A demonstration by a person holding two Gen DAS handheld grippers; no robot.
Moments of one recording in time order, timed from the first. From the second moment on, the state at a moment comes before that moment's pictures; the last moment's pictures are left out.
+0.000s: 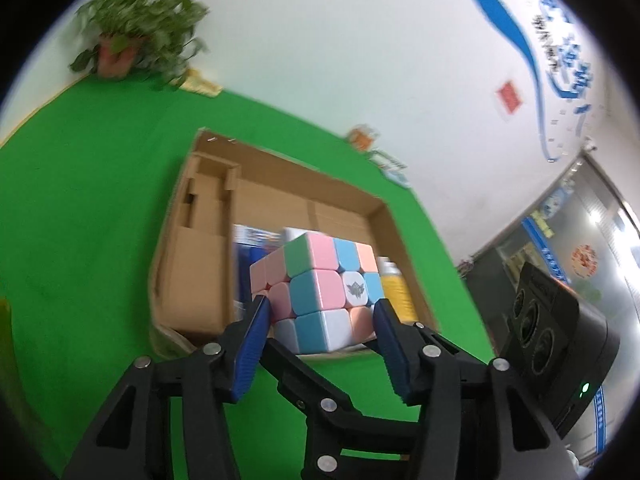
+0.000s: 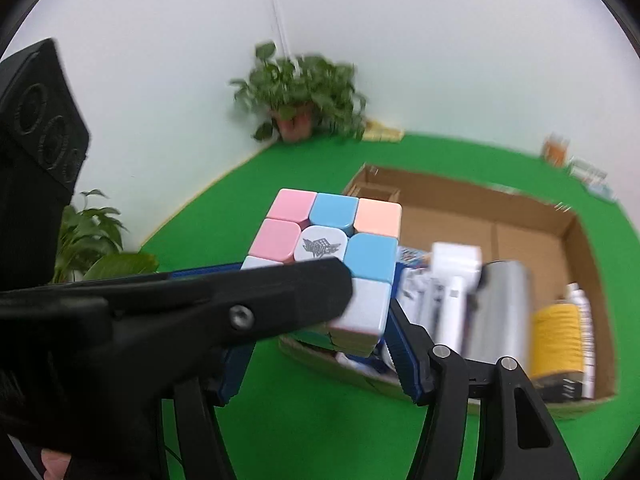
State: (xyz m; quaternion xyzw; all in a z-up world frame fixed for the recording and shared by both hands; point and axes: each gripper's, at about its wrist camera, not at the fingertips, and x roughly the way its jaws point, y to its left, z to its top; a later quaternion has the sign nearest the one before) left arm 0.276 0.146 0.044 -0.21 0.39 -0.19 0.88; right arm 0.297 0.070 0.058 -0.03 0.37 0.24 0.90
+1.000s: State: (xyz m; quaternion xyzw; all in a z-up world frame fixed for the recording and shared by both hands) left arm 0.181 0.055 -0.026 -0.03 0.26 0.01 0.96; right arm 0.220 -0.065 -0.034 -0.07 0.29 0.02 0.95
